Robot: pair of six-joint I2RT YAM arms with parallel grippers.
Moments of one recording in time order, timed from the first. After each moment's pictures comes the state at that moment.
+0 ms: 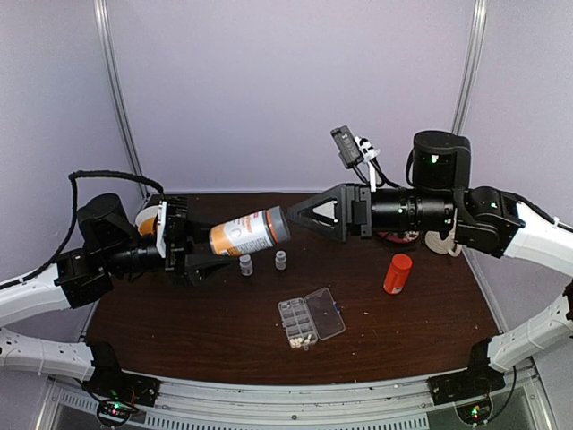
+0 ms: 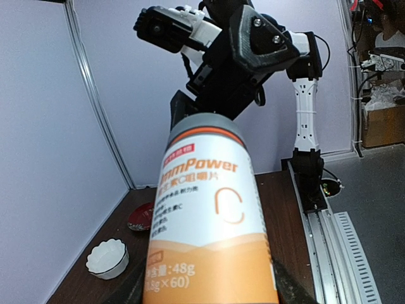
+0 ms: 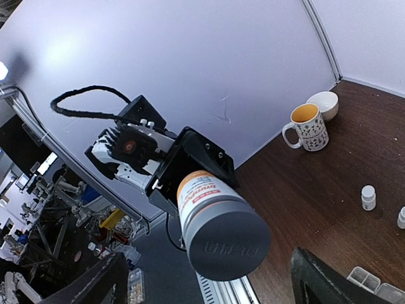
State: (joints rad) left arm -0.90 0.88 0.73 0.18 0.50 0.25; right arm 1.09 1.23 1.30 -0.22 -0.30 0.55
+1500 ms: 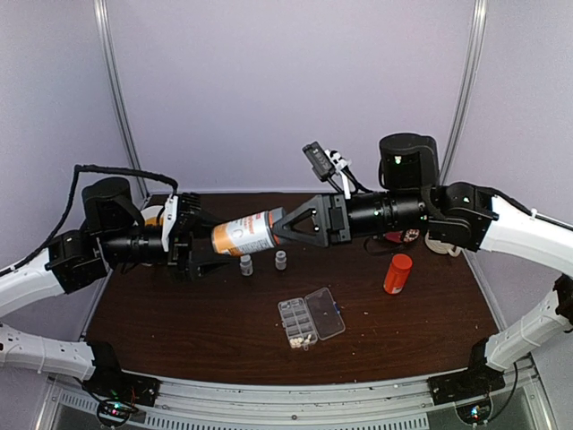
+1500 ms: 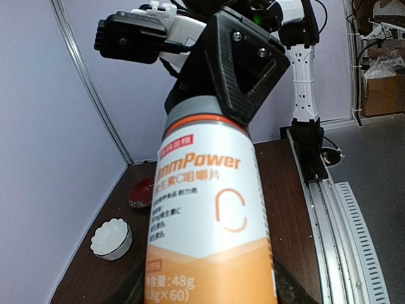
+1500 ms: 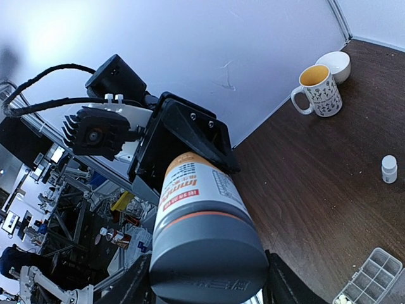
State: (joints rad) left arm -0.90 0.92 0.87 -0.08 0.48 0.36; right arm 1.06 1.35 1.35 -0.24 -0.43 0.61
